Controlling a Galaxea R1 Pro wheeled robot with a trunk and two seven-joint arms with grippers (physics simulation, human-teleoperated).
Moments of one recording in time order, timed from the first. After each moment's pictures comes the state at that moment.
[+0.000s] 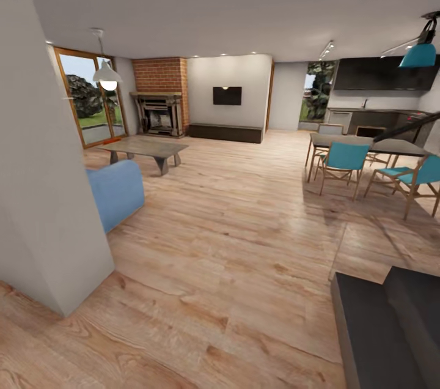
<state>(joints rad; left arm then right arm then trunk) -0.27 0.01 -0.02 0.00 0.14 0.00 -0.02 -0.24 0.15 0.64 0.02 -0.53 -0.07 -0.16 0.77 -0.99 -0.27</state>
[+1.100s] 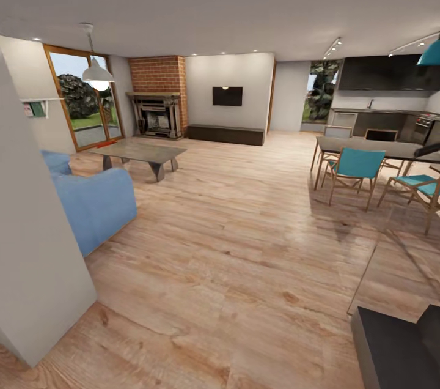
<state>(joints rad) -0.27 0.01 -0.02 0.00 0.14 0.00 -0.02 -0.24 0.15 0.64 0.02 -0.53 -0.07 -0.16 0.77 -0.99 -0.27</state>
